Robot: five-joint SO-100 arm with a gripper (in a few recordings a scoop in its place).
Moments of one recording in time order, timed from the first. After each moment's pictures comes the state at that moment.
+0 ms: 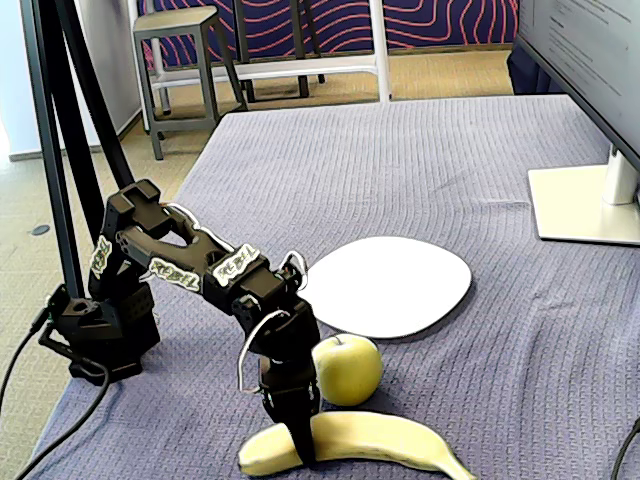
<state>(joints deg) 25.0 61.0 73.3 65.4 47.2</state>
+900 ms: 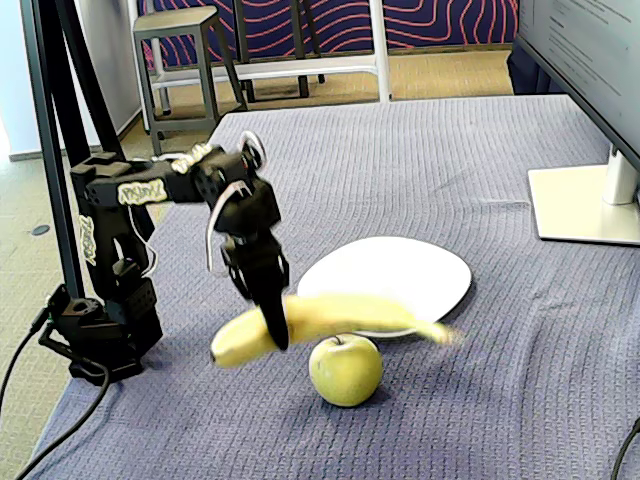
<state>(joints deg) 14.4 93.4 80.9 85.9 41.6</state>
